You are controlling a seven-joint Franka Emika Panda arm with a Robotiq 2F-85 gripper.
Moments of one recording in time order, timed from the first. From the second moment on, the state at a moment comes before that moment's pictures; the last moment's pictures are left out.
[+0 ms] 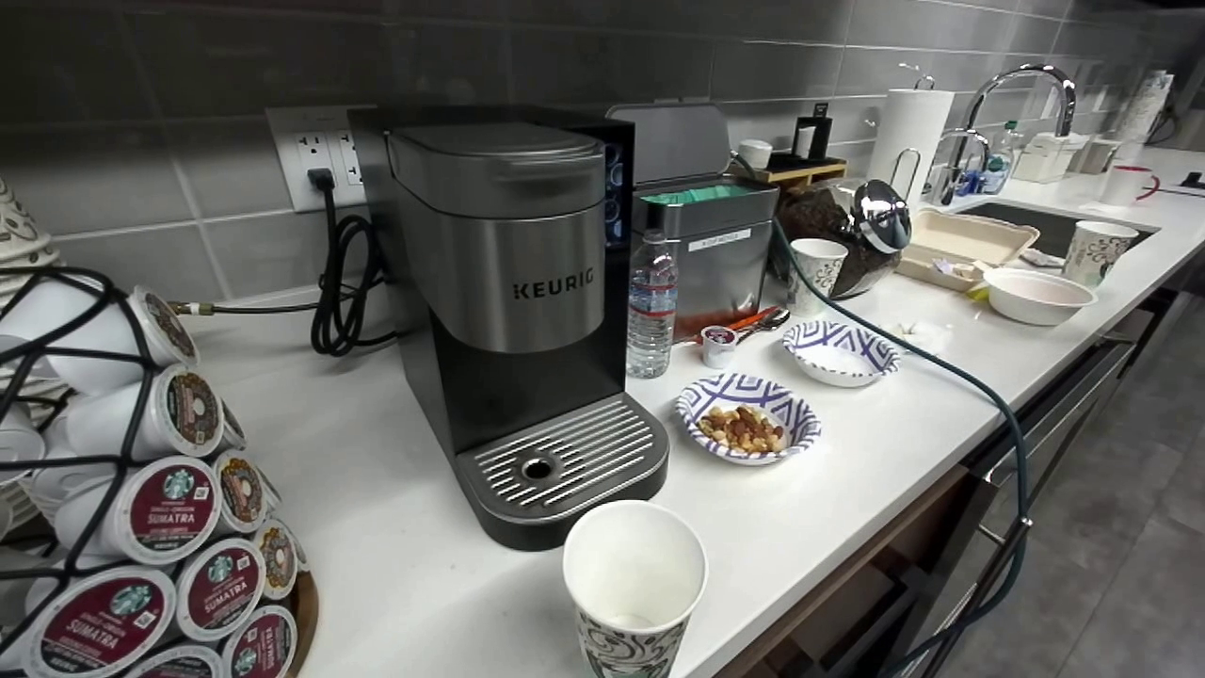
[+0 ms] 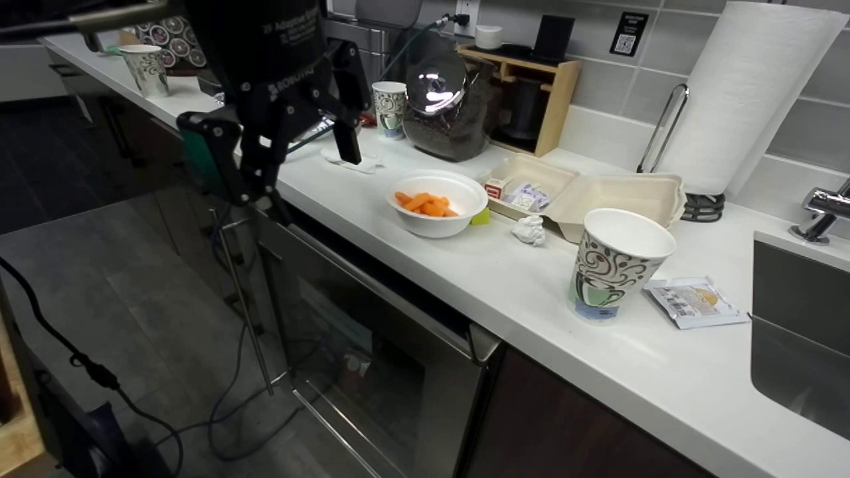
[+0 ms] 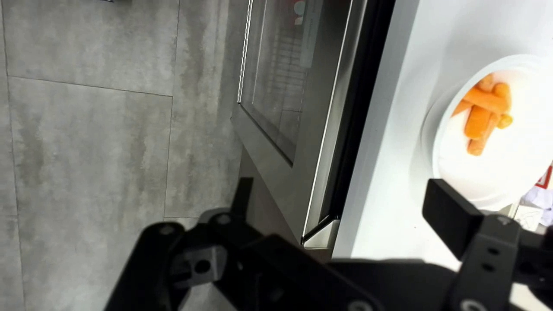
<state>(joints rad) -0.48 0.04 -0.48 -2.18 0.36 2.30 0.18</state>
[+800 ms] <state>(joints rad) -0.48 0.08 -0.42 -2.17 0.98 2.32 -0.11</state>
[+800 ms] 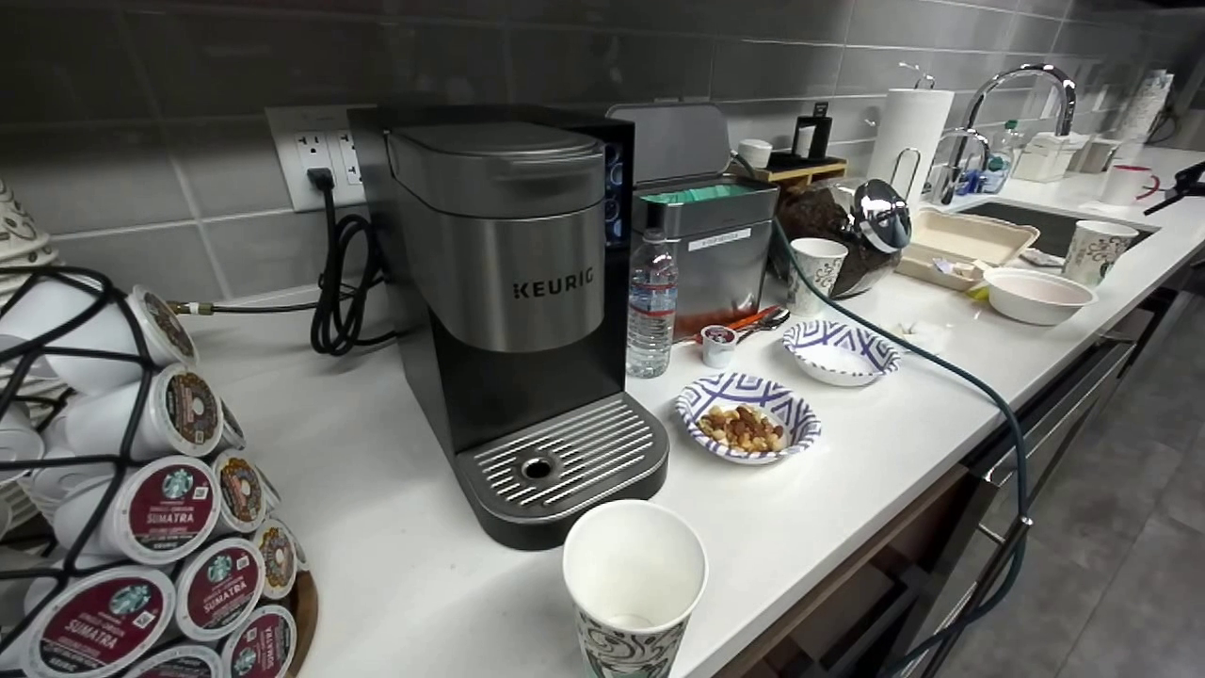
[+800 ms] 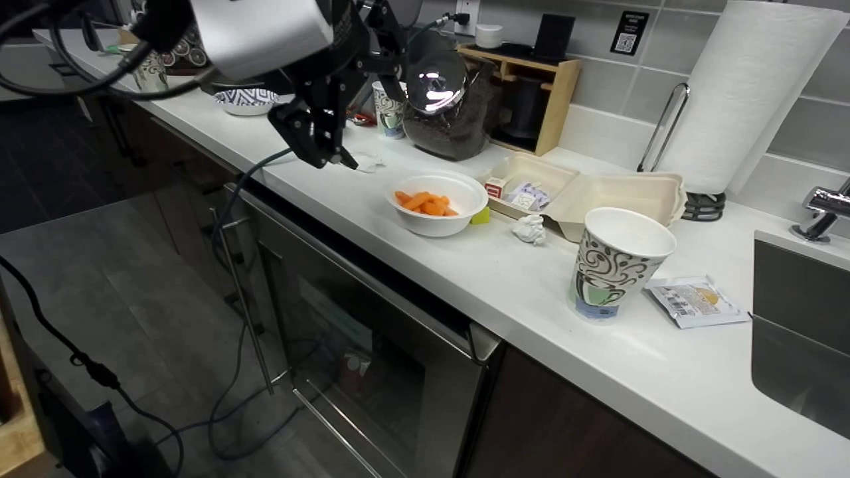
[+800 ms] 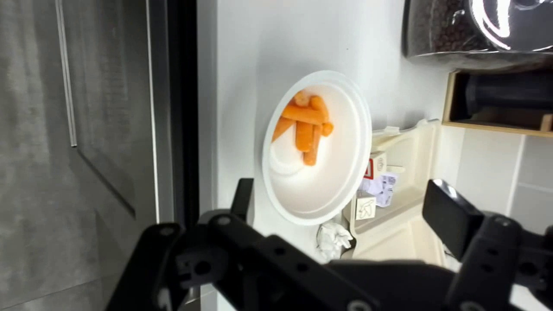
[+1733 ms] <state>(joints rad) -0.46 0.27 -0.35 -2.14 1.32 2.53 -0.63</state>
